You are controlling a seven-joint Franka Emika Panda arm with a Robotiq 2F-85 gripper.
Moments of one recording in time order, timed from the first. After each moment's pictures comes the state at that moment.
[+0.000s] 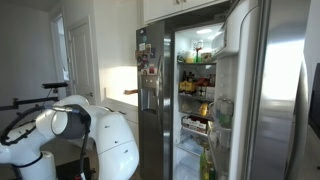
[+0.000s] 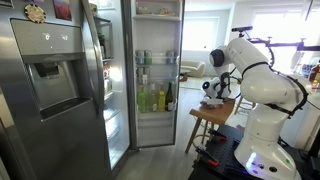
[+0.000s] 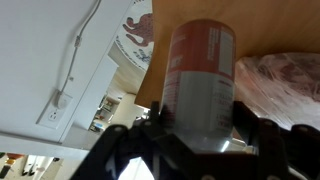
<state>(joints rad) -0.71 1.00 -0.46 -1.58 -1.54 2.75 1.99</state>
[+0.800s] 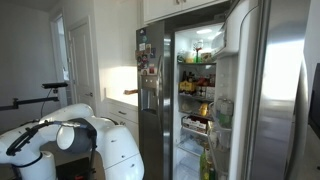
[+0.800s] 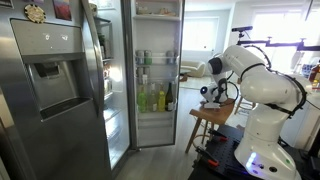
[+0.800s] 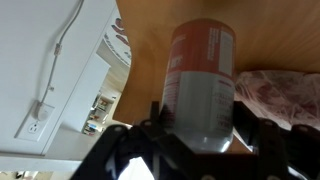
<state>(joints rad) -0.72 1.14 -0.45 -1.43 -1.53 2.76 2.04</state>
